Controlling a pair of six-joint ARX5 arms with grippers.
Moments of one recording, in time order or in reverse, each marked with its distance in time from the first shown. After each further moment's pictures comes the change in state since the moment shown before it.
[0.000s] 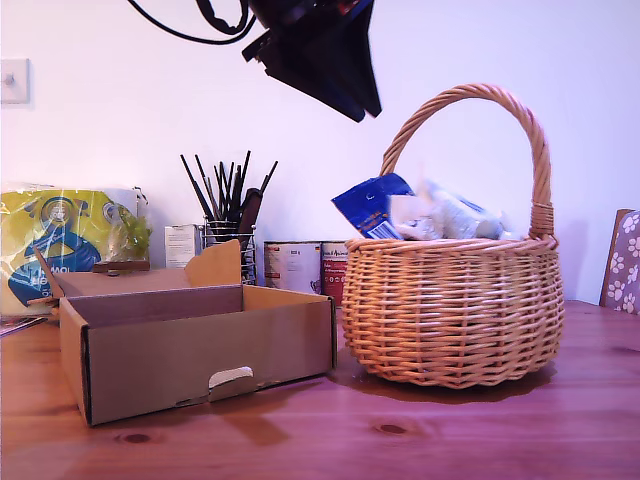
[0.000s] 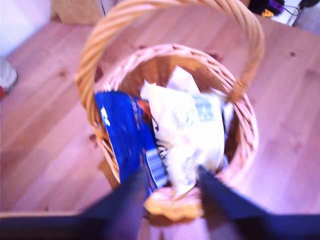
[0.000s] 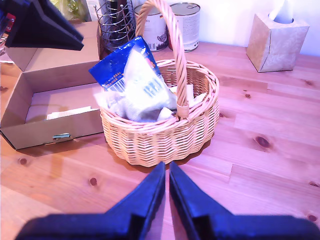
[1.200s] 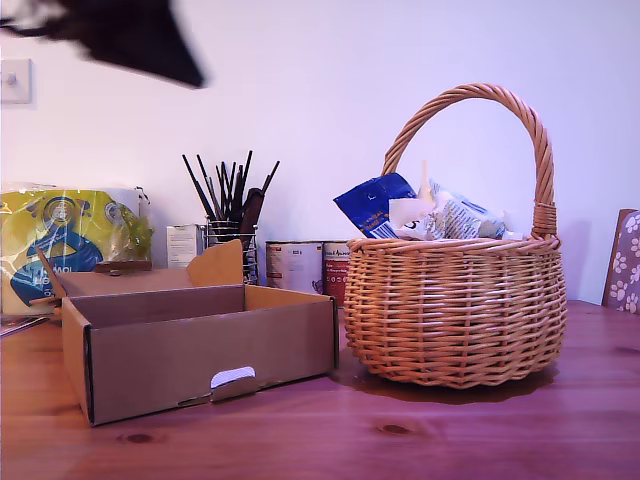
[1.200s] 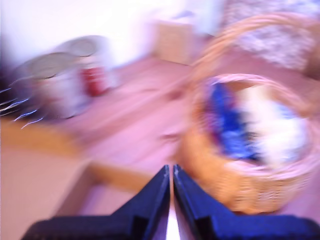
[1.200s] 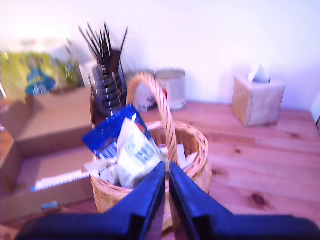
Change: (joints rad) left arm 0.273 -0.595 -0.684 0.452 -0.018 -0.127; right arm 0.000 0.001 -0.070 0.290 0.076 -0.021
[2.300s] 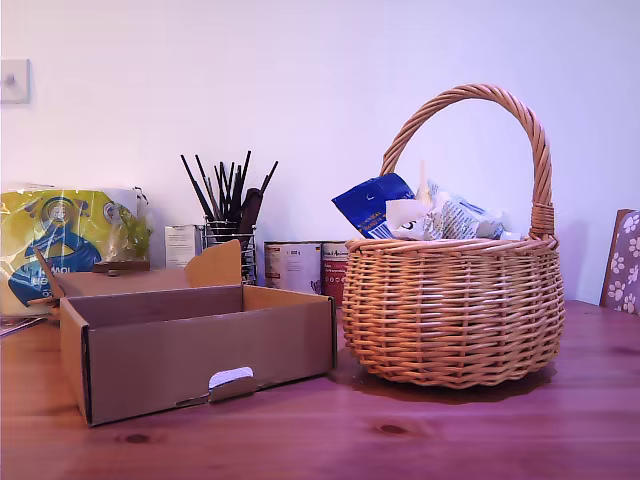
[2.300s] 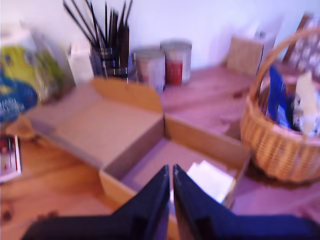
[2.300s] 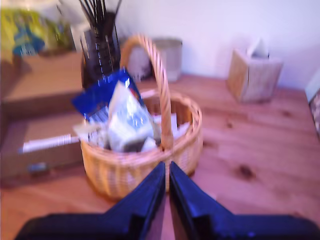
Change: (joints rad) left arm 0.077 -0.626 -0.168 -0.415 -0.139 -0.083; right arm 0.000 0.000 0.000 -0.128 0.002 -0.028
